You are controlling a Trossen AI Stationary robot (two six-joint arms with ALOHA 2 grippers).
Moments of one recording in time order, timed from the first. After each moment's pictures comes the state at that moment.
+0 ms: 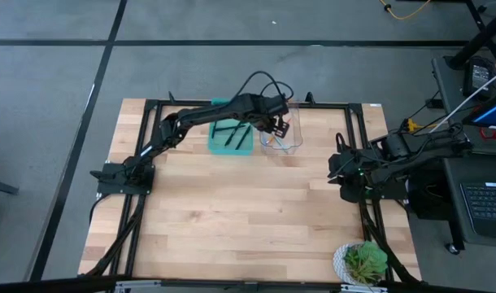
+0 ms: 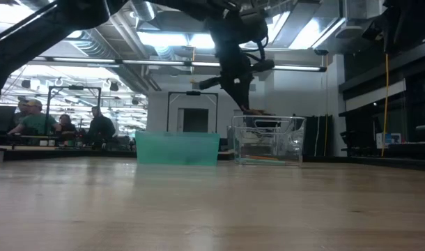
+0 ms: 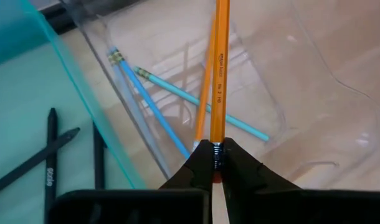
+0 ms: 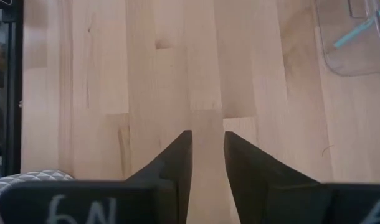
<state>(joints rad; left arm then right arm) 0.31 2.30 2.28 -1.09 -0.19 -0.78 0.25 0.89 0.97 -1.15 0.03 0.33</state>
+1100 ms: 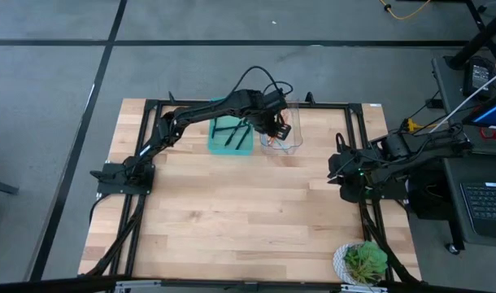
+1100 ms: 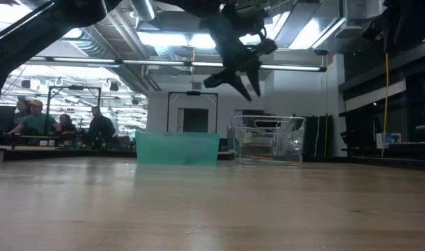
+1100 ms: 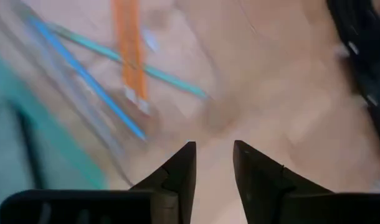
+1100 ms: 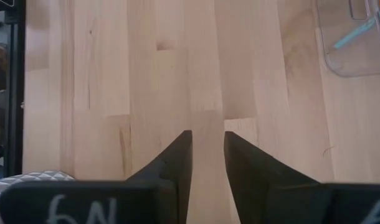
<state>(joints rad) 0.32 2.27 2.28 -1.07 0.10 -0.75 0.25 0.89 0.97 -1.14 0.03 0.33</state>
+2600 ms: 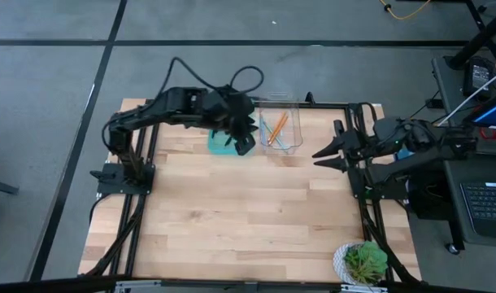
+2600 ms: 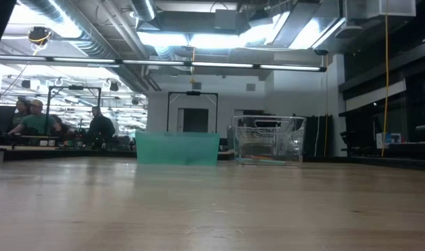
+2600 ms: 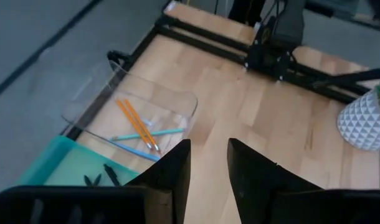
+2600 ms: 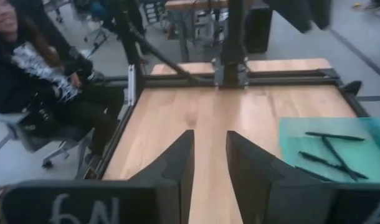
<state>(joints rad) 0.07 1.79 2.28 -1.21 -0.24 -0.30 0.19 0.88 1.20 -0.63 0.03 0.13</state>
